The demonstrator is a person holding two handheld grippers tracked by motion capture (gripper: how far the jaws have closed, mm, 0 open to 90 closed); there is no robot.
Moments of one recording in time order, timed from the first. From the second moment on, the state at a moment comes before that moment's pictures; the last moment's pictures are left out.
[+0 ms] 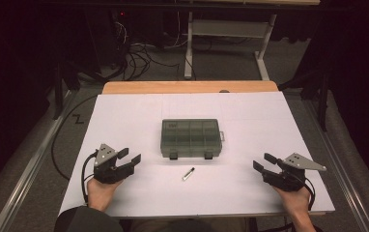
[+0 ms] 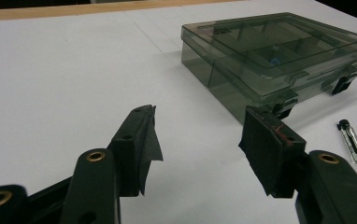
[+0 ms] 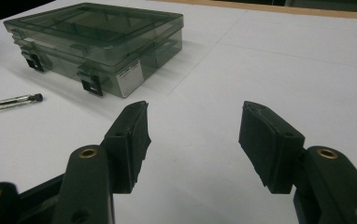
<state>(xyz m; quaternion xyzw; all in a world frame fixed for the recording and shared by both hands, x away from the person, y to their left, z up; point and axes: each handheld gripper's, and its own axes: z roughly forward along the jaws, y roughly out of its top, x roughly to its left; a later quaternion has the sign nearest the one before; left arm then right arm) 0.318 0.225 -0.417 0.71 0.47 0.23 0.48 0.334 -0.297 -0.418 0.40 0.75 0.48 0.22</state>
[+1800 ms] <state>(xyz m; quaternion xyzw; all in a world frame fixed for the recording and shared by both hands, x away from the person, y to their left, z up) 0.331 0.213 -0.418 0.71 0.46 0.22 0.49 0.340 -0.273 -0.414 0.38 0.75 0.50 0.22</state>
